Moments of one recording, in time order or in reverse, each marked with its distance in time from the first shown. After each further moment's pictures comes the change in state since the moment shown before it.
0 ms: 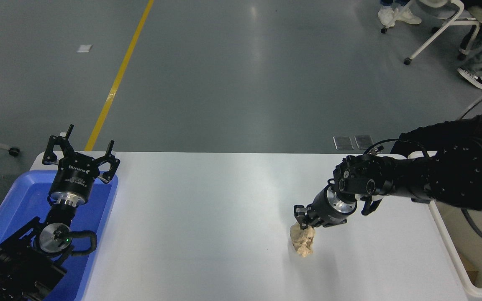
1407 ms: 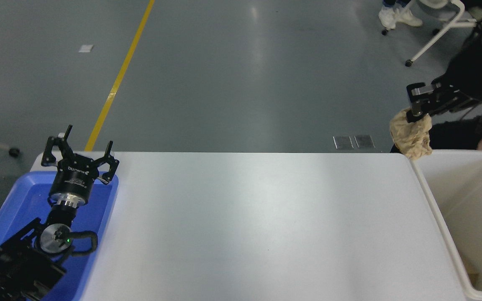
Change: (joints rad) left arm 0.002 0.000 0.000 0.001 -0.001 0.000 -0.001; right arm 0.620 -0.903 -0.056 0.237 -0.603 0.182 0.003
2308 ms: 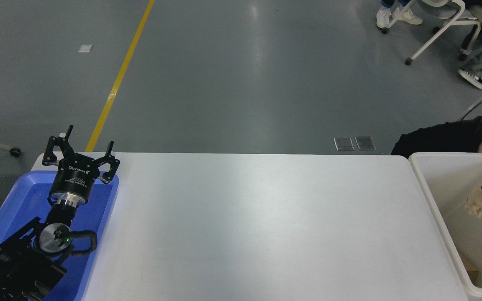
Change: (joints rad) left arm -0.002 0.000 0.000 0.000 0.000 0.000 0.000; right arm -1.492 0.291 0.797 -0.864 0.373 -0.617 0.011
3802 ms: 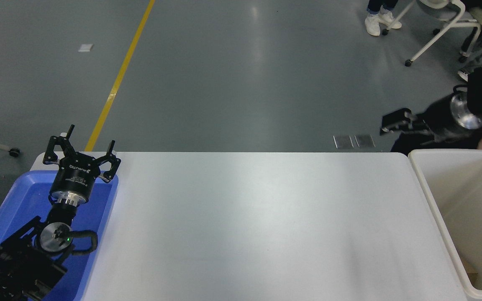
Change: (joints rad) left arm -0.001 0.000 0.001 0.000 0.000 -0.001 0.002; right arm 1.455 0.240 -0.817 1.044 0.121 0.569 -0.001
